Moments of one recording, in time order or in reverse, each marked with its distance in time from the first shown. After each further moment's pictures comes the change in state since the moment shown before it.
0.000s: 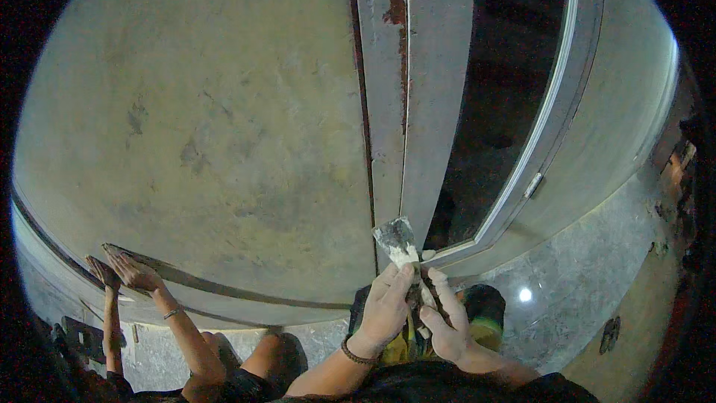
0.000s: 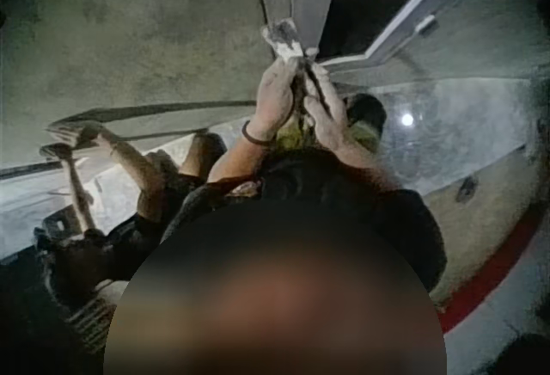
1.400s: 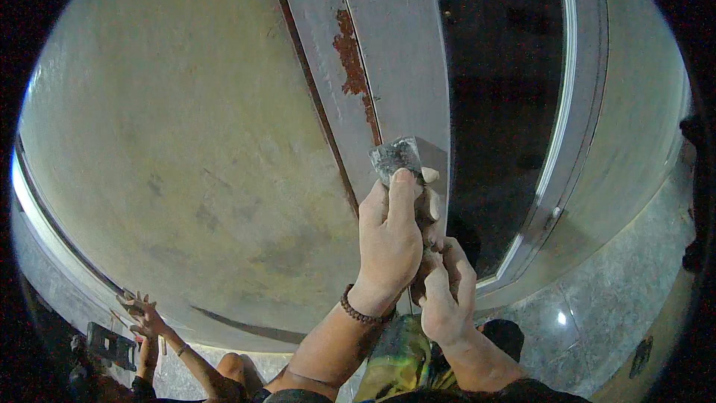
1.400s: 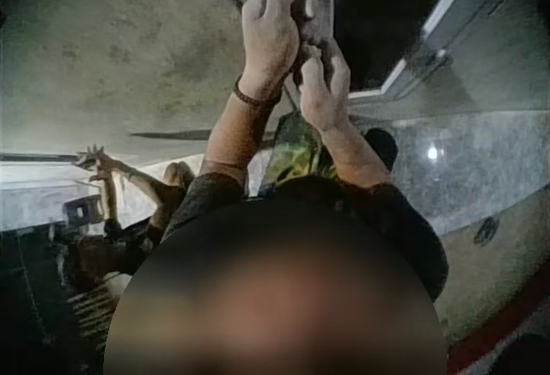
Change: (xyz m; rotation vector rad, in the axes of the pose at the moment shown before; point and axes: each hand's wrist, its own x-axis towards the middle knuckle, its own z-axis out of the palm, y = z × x) left_hand 0.111 0.117 0.081 0.297 0.114 0.350; right_hand 0.121 -0.057 0.013 0.477 0.160 -0.128
